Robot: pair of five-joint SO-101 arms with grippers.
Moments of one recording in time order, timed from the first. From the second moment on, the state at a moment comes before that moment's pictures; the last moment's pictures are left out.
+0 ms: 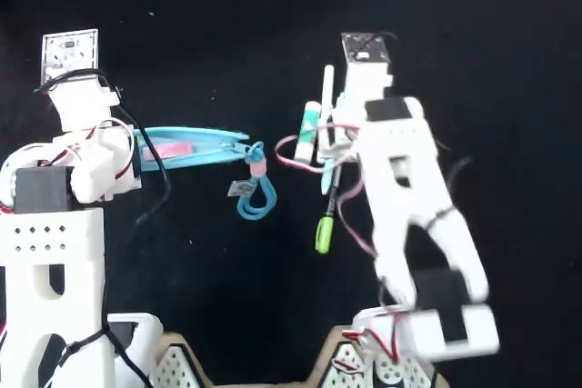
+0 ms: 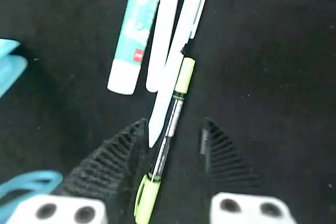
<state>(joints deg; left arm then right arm) -7.6 -37.6 24.7 78.7 2.6 -7.2 -2.3 19.7 65.5 -8.0</state>
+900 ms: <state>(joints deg) -7.6 -37.6 24.7 78.7 2.6 -4.4 29.9 -3.6 69.8 -7.7</state>
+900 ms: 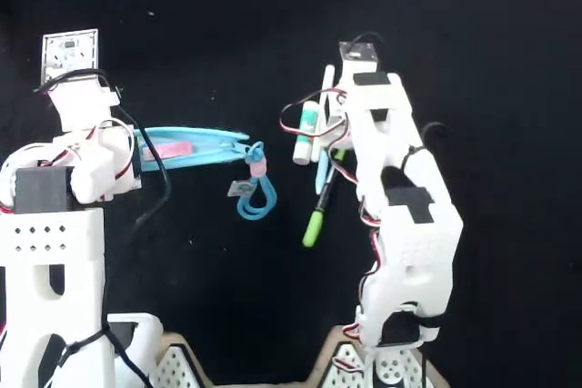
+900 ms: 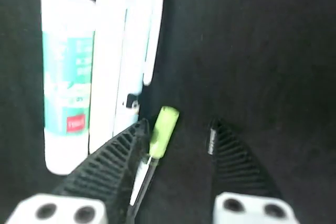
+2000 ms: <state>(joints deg) -7.6 -37.6 24.7 78.7 2.6 2.5 30.1 -15.9 84.5 15.5</state>
